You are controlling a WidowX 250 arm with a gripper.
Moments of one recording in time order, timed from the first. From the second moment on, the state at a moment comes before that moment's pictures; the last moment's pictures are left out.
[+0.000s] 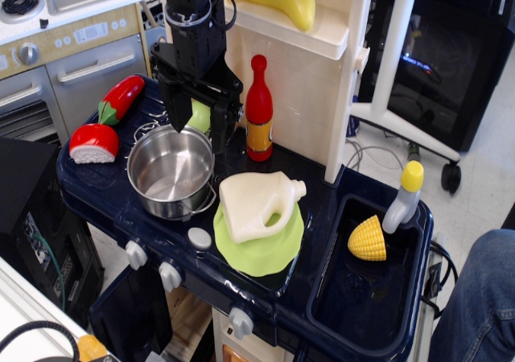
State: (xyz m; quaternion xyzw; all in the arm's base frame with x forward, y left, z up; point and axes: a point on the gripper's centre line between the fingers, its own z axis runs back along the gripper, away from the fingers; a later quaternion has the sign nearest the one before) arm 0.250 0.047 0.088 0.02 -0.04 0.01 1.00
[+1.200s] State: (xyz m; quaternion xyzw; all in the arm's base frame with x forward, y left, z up) arm 0.217 0.152 0.077 0.11 0.00 -0.32 0.94
